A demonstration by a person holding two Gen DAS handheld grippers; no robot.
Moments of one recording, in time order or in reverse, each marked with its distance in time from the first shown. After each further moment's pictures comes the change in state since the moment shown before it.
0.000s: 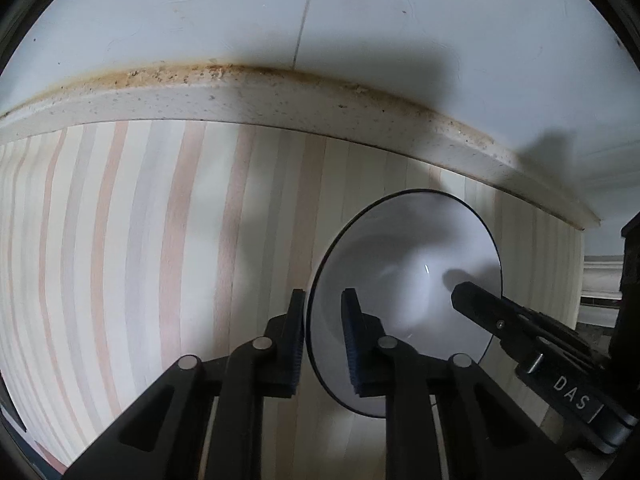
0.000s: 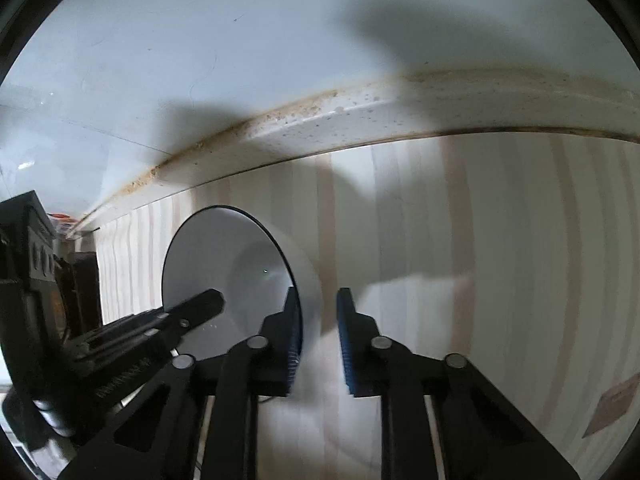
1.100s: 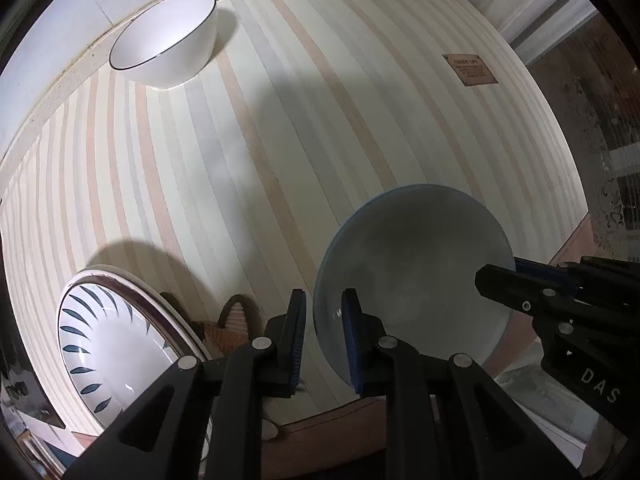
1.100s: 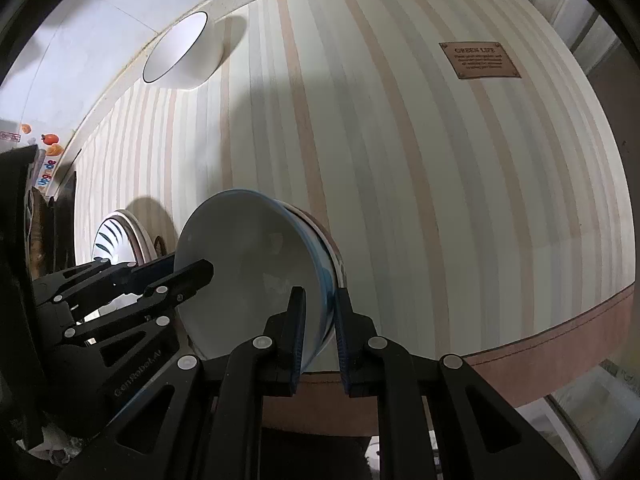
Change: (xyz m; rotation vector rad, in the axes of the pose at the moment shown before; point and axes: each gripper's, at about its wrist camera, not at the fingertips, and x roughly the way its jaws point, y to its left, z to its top) left arm -0.037 -0.097 -0.256 0.526 0.096 0.098; right arm -0.101 -0.066 -0.296 0.132 0.022 -0.134
